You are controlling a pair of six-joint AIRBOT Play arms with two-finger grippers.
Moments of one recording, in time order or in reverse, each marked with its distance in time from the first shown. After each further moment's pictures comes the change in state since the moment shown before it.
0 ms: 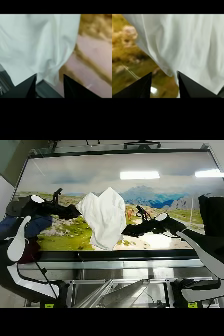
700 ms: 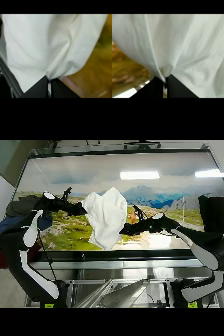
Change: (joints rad) left arm -0.055 -0.221 0.203 -0.001 -0.051 -0.008; right arm 0.003 -0.092 0.052 0.137 0.053 -0.108
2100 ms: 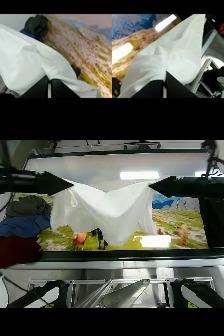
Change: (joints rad) left arm -0.052 0.678 0.181 -0.230 -0.327 0.027; right arm -0.335 0.548 0.379 -0.209 0.278 0.144
